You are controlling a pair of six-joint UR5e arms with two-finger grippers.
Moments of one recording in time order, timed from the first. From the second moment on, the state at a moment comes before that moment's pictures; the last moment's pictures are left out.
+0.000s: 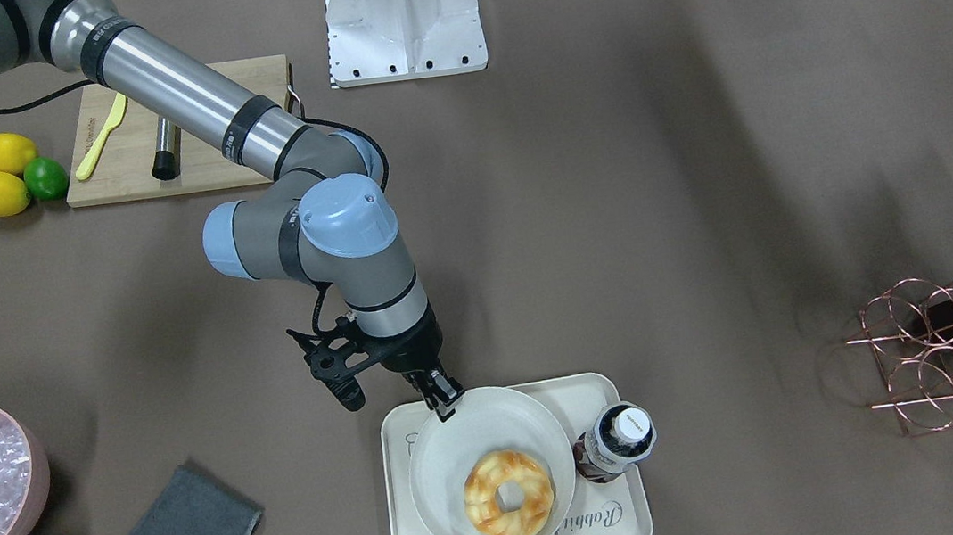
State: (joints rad) left arm -1.67 -1.25 -1.76 -1.48 -2.43 0.06; right arm 0.67 -0.58 0.96 -0.95 1.73 2.15
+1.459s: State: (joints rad) left arm -1.67 -1.24 -1.76 -1.49 -2.43 0.06; right arm 0.88 -1.17 1.73 -1.39 2.07 1.51
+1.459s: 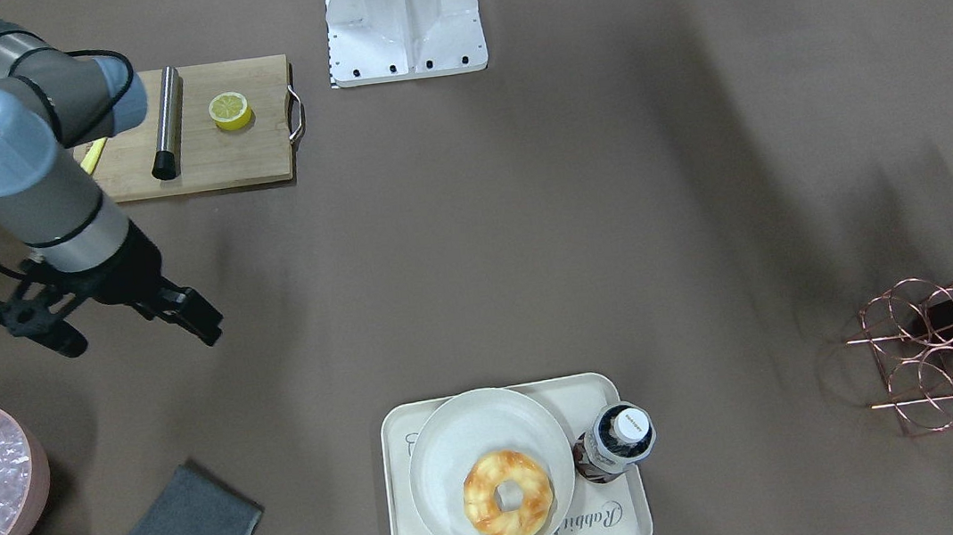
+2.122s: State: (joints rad) left arm -1.67 -1.24 -1.76 -1.48 -2.43 0.06; right arm 1.24 -1.59 1.80 -1.41 2.26 0.64
